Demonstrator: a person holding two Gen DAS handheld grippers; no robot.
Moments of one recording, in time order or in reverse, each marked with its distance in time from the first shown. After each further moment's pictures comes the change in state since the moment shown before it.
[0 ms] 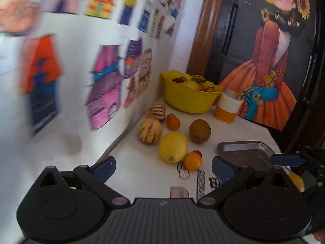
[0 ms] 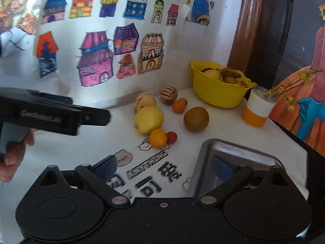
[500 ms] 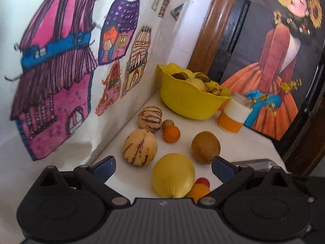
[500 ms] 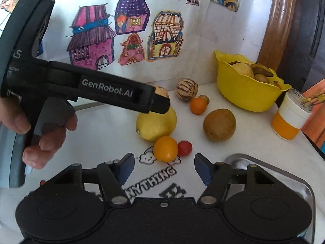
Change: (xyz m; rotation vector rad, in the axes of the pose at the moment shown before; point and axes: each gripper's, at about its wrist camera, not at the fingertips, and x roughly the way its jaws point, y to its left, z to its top) left arm 0.098 0.021 0.021 -0.101 0.031 -0.094; right arm 0.079 -0.003 0.018 -0.074 0.051 0.109
